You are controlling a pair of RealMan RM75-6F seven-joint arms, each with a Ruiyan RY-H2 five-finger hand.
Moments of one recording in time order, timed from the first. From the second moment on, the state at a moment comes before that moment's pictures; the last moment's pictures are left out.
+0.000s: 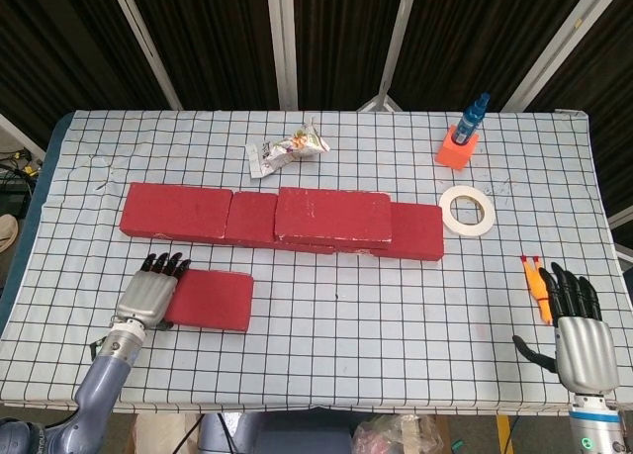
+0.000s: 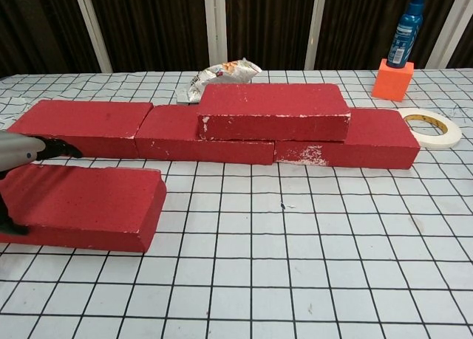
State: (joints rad) left arm -0.62 -1.34 -0.02 -1.92 0.73 1.20 0.90; right arm 0.02 -1.16 0.06 -1.80 -1.50 1.57 -0.17
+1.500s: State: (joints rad) left arm -0.68 -1.35 0.00 -1.92 0.66 1.23 0.93; right arm 0.01 -1.14 0.07 -1.84 -1.48 1.54 -0.17
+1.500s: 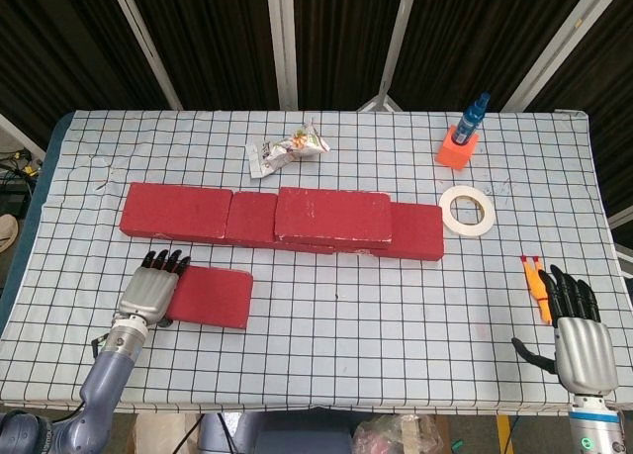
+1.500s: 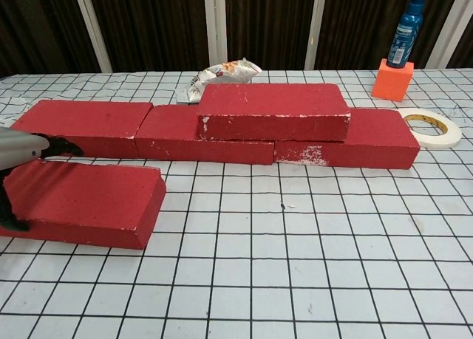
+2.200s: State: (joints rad) left arm -0.72 -1.36 0.01 -1.91 0.61 1.24 0.96; right arm 0.01 -1.14 0.07 -1.84 -1.46 1.54 -0.17
